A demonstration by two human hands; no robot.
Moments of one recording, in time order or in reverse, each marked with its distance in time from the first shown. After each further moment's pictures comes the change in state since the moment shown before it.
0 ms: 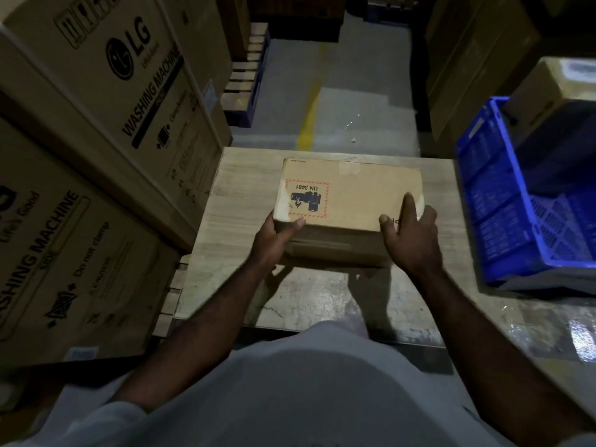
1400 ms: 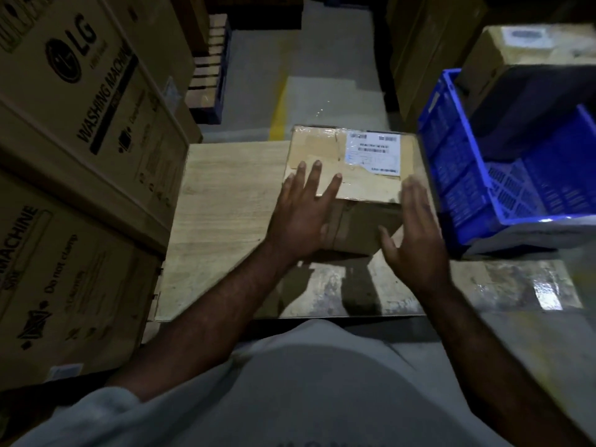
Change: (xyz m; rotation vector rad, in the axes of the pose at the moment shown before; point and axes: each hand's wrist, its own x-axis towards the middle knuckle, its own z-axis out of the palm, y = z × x) left_hand -0.045 0.073 0.083 1.330 -0.026 0.853; right_hand -0.077 0.029 -0.057 -0.053 0.287 -0.382
